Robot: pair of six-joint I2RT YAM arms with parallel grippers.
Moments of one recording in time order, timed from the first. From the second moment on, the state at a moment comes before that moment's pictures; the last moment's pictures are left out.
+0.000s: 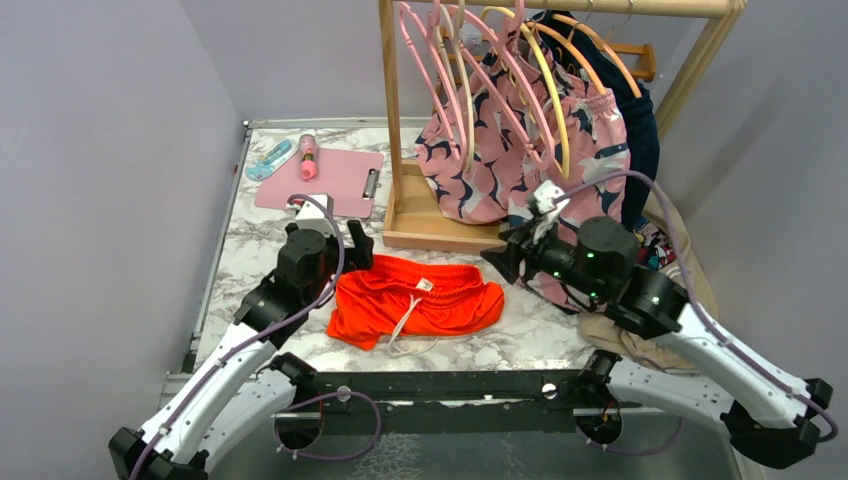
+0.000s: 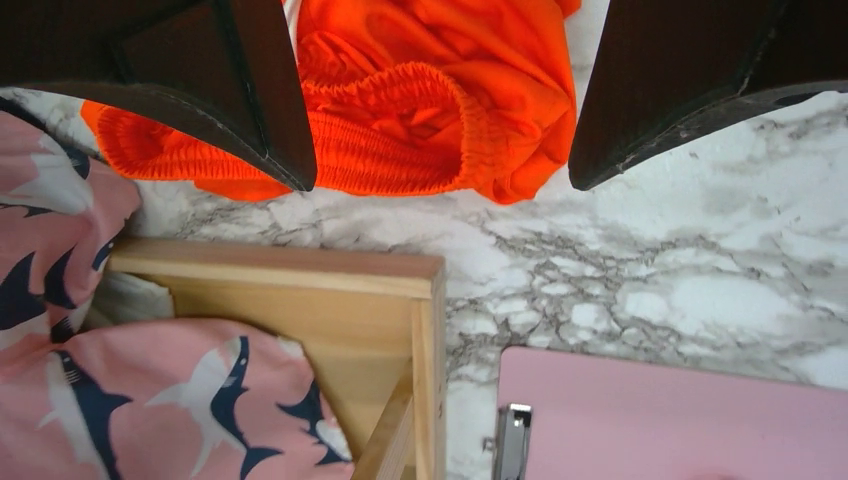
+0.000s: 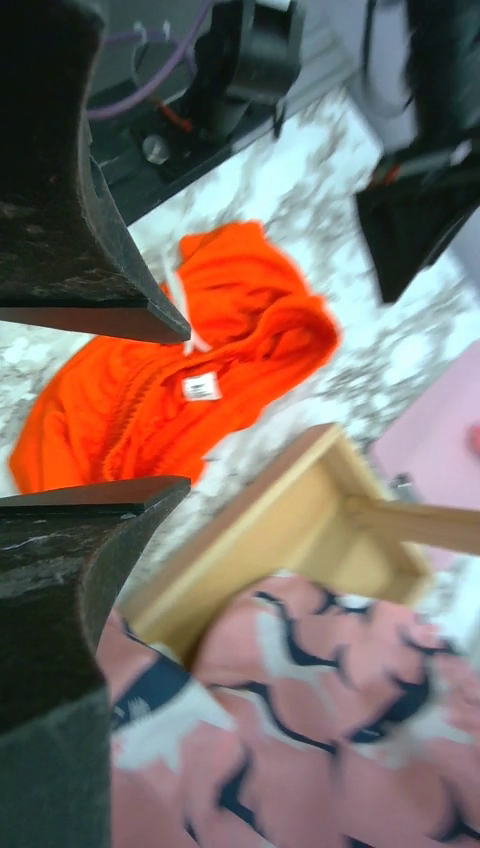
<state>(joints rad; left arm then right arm) -0.54 0.71 0.67 -0.38 -0.28 -0.41 0.89 0.83 0.95 -0.41 0.06 0.11</state>
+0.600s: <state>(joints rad) -0.54 0.56 0.56 -0.26 -0.37 -0.34 0.89 1.16 1.66 -0.35 0.28 -0.06</state>
